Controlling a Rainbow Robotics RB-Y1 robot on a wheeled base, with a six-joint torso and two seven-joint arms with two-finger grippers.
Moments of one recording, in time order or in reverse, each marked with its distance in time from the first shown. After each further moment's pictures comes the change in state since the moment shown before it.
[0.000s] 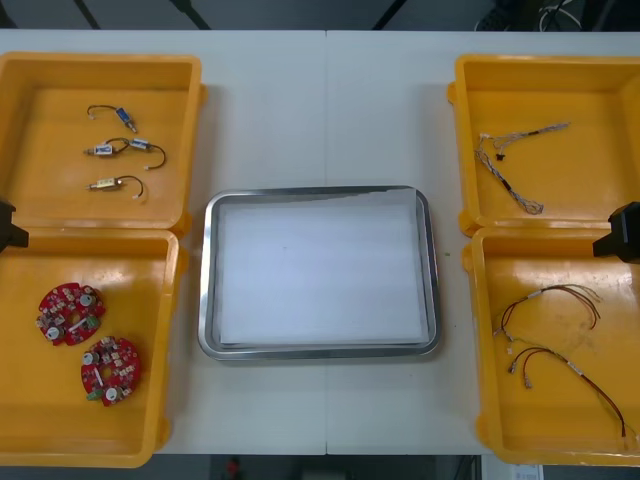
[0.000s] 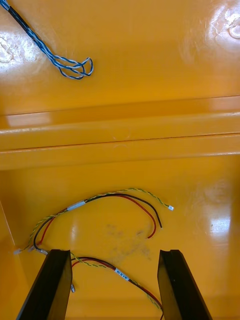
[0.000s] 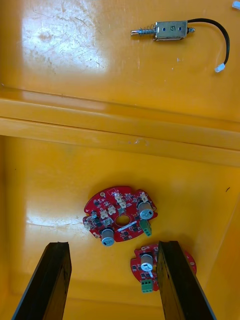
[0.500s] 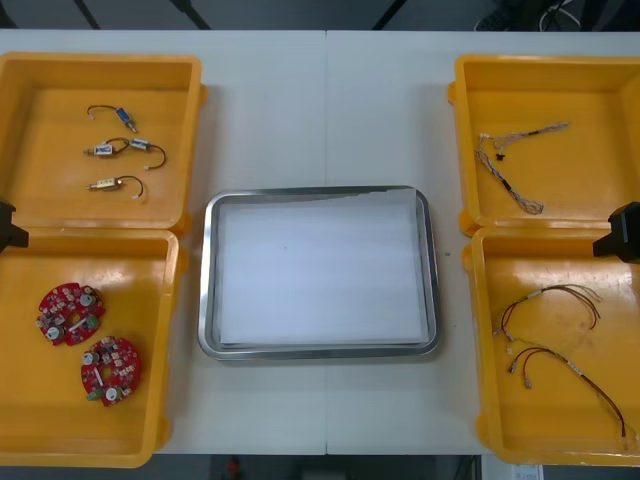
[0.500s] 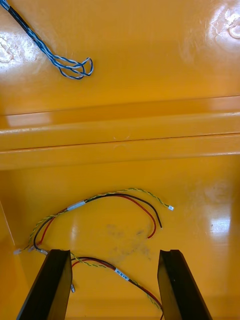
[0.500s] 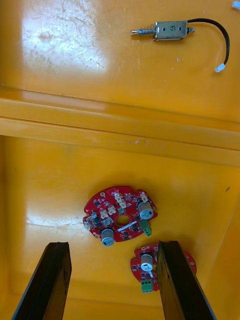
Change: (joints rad) right arm 0.000 0.000 0.000 0.000 0.000 0.000 0.000; left arm 0.000 0.000 0.000 0.000 0.000 0.000 0.000
